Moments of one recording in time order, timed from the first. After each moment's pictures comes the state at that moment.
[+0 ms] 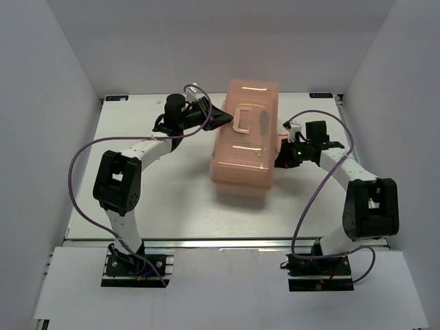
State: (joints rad) left arm -0.37 1.87 1.34 0.40 0.69 -1.15; right arm 0.11 1.53 0.99 -0.40 -0.60 -0.08
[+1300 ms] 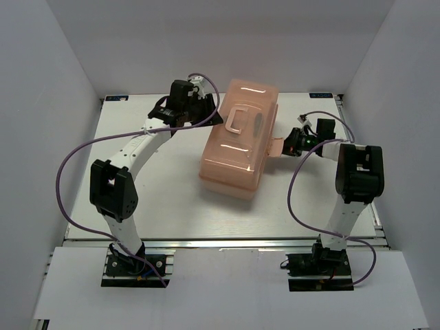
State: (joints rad) left arm -0.43 1.81 1.65 -0.41 0.29 -0.44; right arm -0.05 1.95 1.12 0.01 -0.97 0.34
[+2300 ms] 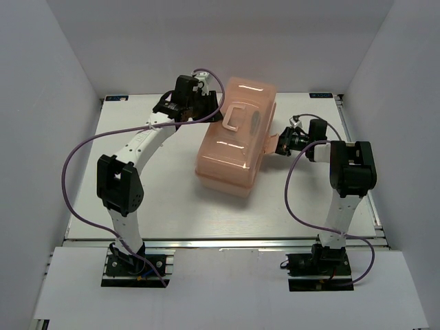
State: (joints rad) left arm -0.45 1.89 1.78 -0.49 0.24 -0.35; right arm 0.01 2.03 1.10 0.33 -1.11 0.69
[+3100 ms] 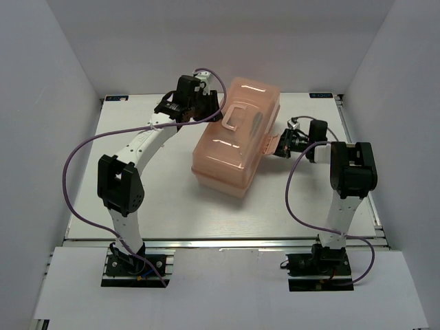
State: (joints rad) left arm -0.46 1.89 1.78 -0.47 0.19 -0.33; right arm 0.01 2.03 1.00 0.59 -1.25 0.96
